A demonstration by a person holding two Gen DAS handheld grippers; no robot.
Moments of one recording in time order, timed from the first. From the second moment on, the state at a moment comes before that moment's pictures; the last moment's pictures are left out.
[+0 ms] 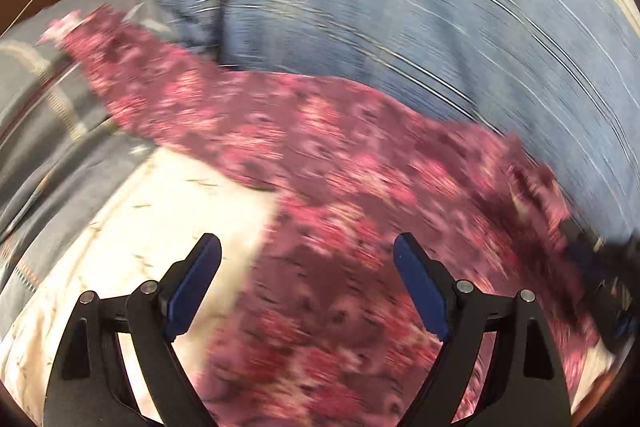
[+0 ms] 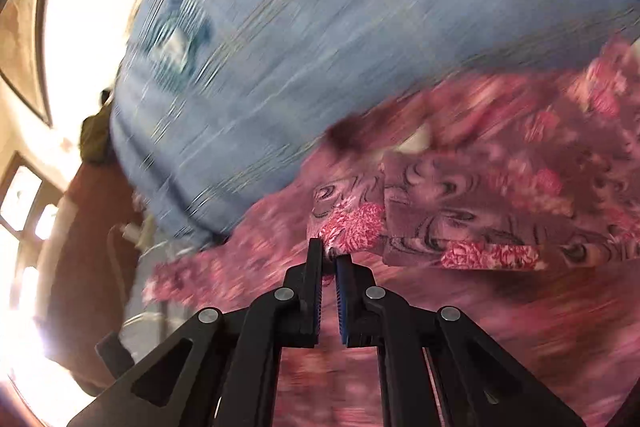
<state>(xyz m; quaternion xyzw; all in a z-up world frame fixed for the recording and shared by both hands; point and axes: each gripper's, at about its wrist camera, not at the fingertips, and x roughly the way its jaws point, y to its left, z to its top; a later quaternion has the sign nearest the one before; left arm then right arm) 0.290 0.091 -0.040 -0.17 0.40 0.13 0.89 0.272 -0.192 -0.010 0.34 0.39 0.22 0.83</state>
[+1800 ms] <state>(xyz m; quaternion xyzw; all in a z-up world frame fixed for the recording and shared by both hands) 0.321 0.062 -0.023 -0.27 0.45 -0.05 0.85 0.193 -0.366 0.004 0.32 0.32 0.10 0.89</state>
